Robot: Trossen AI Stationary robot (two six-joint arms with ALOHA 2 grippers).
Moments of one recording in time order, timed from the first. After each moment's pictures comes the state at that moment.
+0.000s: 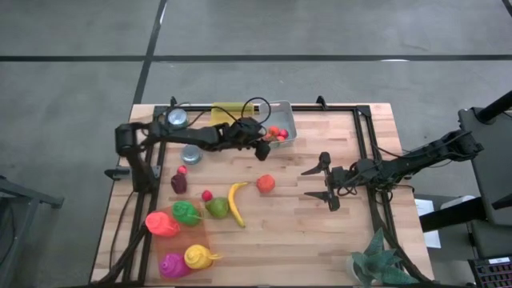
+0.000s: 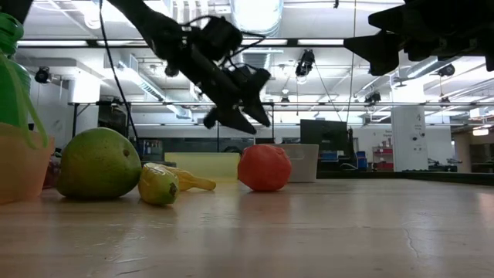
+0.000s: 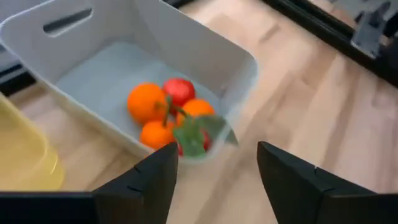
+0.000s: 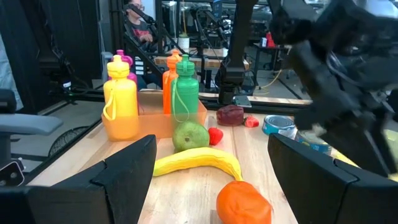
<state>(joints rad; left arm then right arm) 0.27 1.79 1.10 0.03 -0.13 -0.40 0.22 0.92 0.20 0.71 0.11 0.00</state>
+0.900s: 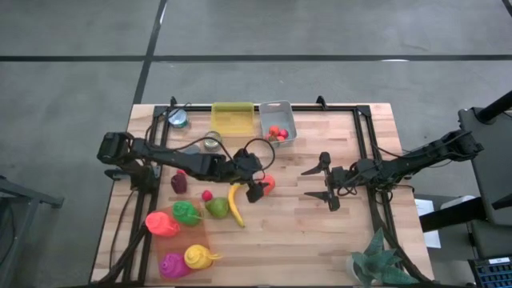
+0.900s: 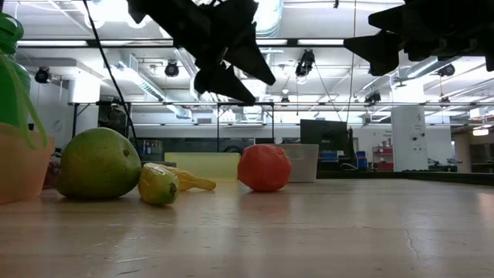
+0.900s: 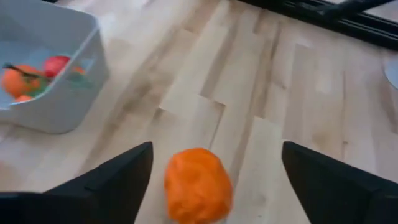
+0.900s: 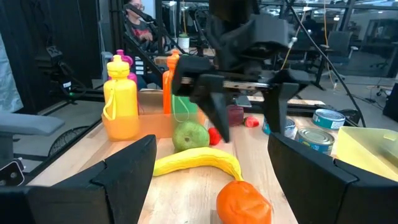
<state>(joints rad) -0.08 1.67 1.09 -0.12 -0.25 -0.37 0.22 0.92 0.20 0.71 0.11 0.00</state>
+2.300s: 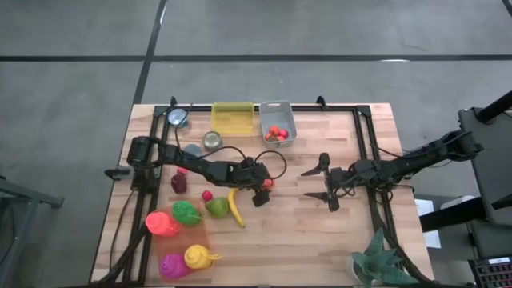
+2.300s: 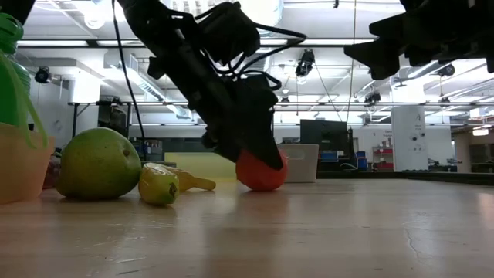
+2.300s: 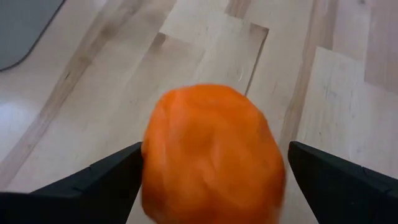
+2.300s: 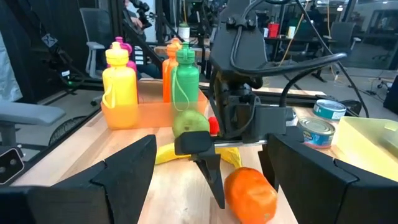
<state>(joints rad) -0.06 1.94 1.09 -0.03 -0.21 -0.37 0.22 0.92 0.20 0.67 0.11 0.00</state>
